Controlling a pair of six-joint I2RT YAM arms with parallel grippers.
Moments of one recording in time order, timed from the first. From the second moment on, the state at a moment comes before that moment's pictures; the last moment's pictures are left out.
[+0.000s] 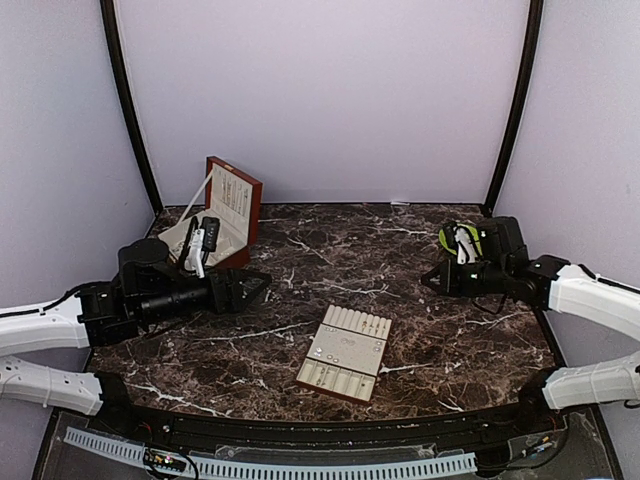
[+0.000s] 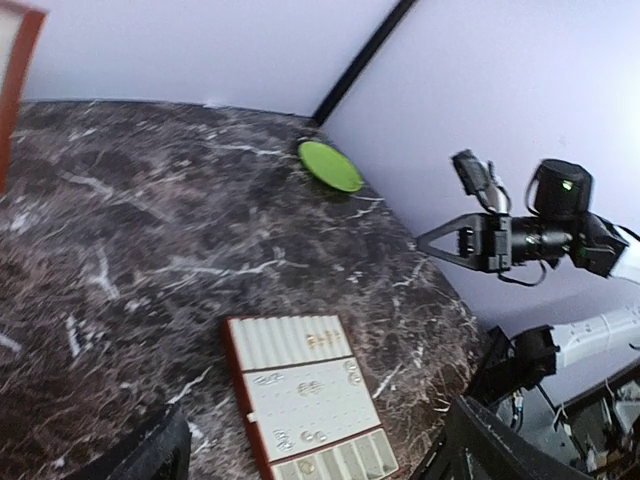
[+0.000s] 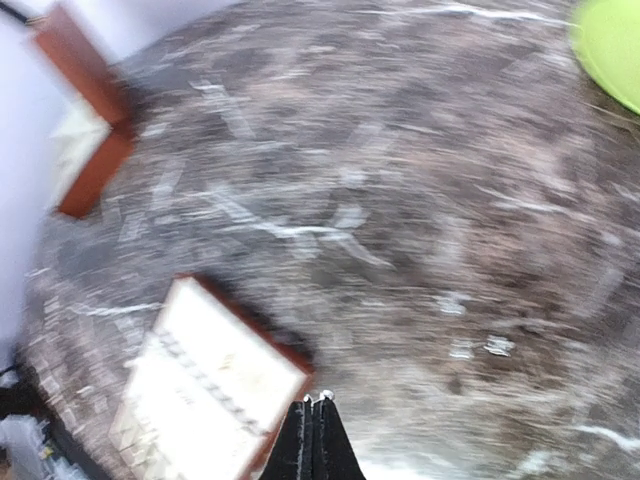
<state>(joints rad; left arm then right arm) -0.89 0.92 0.59 0.02 -0.02 -0.64 0.51 1.09 0.69 -0.31 -0.17 0.50</state>
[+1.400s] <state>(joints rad) -1.13 1.35 0.85 0.50 0.50 -0.27 0.84 1.21 0.85 0.40 -1.13 0.98</state>
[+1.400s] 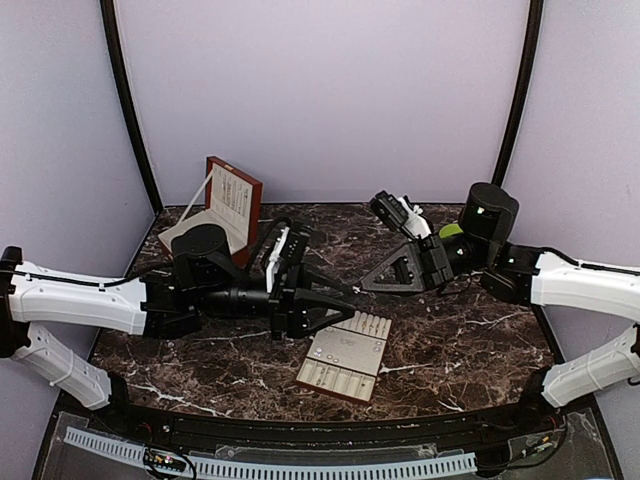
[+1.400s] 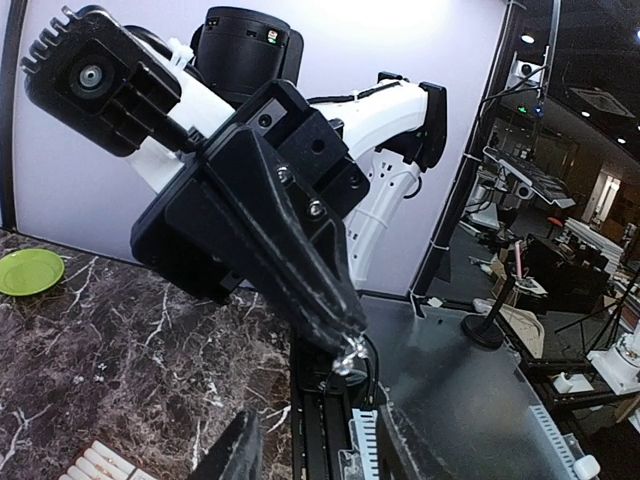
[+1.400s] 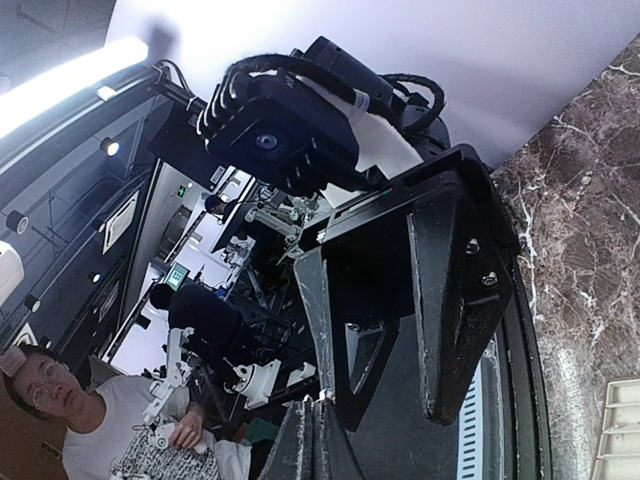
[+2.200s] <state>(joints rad) -1.13 1.36 0.88 0.52 0.60 -0.29 0.86 1.23 0.85 0.41 -1.15 1.00</state>
